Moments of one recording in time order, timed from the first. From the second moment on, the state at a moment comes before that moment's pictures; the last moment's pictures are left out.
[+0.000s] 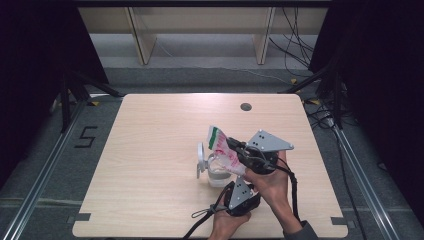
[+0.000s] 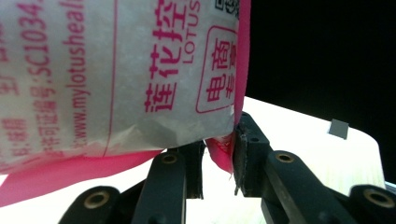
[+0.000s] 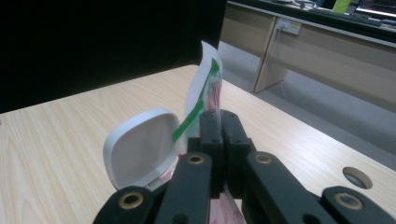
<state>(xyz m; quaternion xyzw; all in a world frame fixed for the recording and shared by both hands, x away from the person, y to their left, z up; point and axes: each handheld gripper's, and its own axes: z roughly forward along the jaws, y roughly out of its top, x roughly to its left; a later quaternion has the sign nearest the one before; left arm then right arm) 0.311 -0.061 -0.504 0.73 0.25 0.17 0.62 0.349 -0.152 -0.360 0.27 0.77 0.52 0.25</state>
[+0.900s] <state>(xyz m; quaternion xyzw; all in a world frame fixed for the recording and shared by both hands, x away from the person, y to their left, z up) 0.309 -0.063 -0.504 0.73 0.25 0.17 0.62 0.352 -0.150 -0.362 0.27 0.77 0.51 0.26</state>
